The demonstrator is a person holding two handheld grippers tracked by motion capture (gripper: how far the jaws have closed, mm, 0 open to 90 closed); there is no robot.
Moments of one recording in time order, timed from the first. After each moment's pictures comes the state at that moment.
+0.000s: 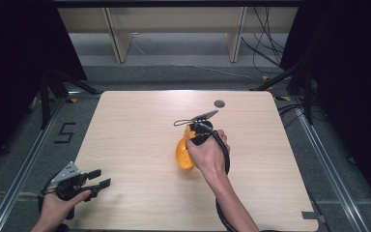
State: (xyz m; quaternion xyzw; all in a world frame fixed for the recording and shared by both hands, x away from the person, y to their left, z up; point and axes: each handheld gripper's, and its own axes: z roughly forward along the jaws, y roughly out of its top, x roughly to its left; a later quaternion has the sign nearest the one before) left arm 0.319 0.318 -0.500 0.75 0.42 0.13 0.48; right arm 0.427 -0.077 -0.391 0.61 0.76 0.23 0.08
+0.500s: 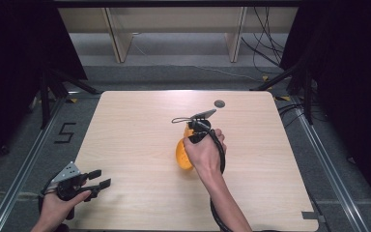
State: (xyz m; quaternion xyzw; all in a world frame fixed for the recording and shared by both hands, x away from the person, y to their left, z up) left arm 0.318 0.316 -0.499 0.75 0.42 0.14 0.48; right arm 0.431 -0.069 -0.390 0.64 0.73 0.22 0.07
